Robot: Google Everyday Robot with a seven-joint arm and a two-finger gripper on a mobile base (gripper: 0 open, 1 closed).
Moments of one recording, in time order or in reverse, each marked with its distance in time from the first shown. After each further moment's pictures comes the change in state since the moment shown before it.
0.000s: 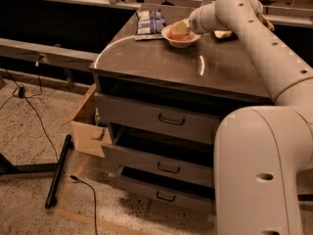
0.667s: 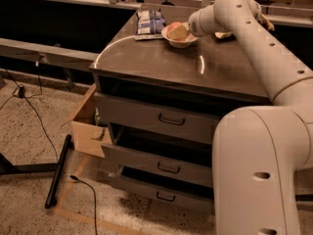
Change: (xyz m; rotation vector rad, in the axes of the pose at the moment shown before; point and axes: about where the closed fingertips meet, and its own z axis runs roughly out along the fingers) arm 0.004 0.003 0.003 -0.007 0.017 -0.003
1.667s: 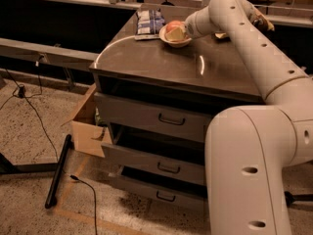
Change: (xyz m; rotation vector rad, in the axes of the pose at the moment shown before) arm 0.011 0.007 0.018 -0.018 0.043 -0.024
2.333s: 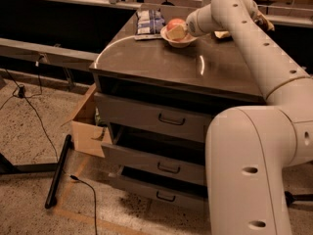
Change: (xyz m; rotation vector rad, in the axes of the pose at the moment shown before) arm -0.010 -0.006 -0.010 0.004 -0.023 0.003
